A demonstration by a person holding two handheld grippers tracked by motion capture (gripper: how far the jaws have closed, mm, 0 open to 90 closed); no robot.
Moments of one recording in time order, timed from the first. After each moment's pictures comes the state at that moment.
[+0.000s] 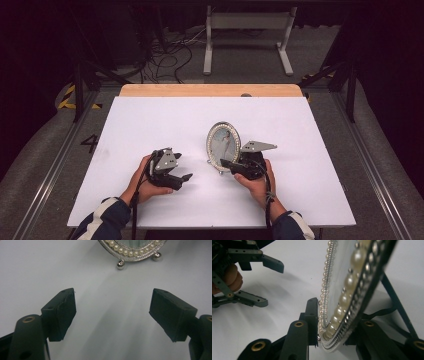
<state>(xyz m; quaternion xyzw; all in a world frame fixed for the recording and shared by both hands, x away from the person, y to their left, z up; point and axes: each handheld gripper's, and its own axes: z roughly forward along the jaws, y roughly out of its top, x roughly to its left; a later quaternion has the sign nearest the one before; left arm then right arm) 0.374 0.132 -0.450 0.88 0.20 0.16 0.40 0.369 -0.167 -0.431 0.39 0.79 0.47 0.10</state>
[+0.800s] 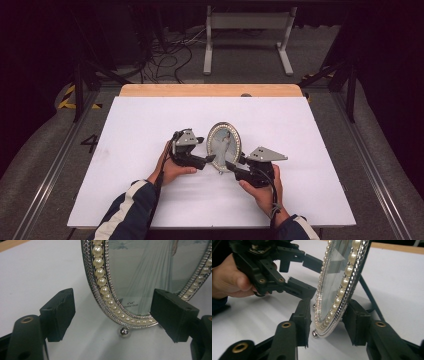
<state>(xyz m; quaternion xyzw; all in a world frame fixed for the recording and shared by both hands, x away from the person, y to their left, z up) 0.429 0.074 -0.446 0.84 0.22 0.10 0.48 0.339 -0.178 -0.419 0.38 0.77 0.49 0.17</state>
